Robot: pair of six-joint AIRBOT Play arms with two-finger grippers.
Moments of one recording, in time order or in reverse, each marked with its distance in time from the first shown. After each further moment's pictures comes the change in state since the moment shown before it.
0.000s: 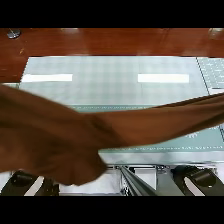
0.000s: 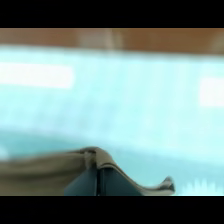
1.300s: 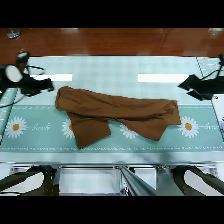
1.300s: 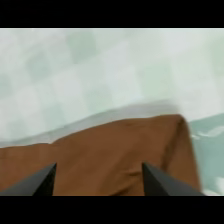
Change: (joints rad) left arm 0.243 -0.678 -0.564 -0.147 0.481 -0.201; right arm -0.583 -0.527 -0.653 0.372 -0.632 -0.176
